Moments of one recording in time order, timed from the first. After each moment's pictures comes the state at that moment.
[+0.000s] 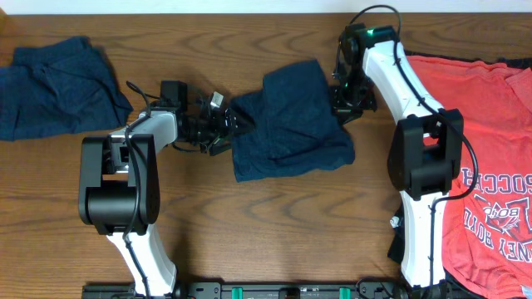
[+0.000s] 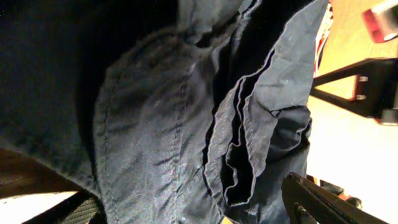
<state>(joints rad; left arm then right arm) -0.02 2.03 1.12 -0.42 0.97 -0.35 0.23 2.37 2.05 -1.41 -0.17 0.18</state>
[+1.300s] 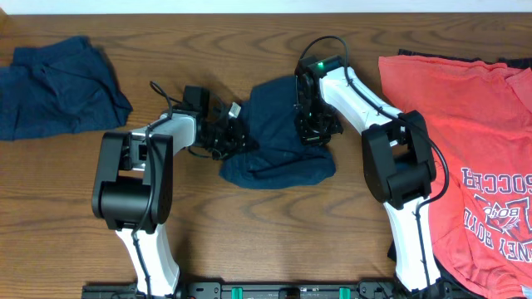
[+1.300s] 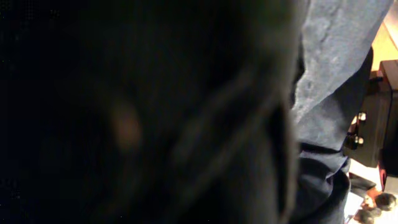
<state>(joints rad) -0.13 2.06 1.11 -0.42 0.87 -0.36 0.42 2.37 1.87 -1.28 -0.19 0.16</state>
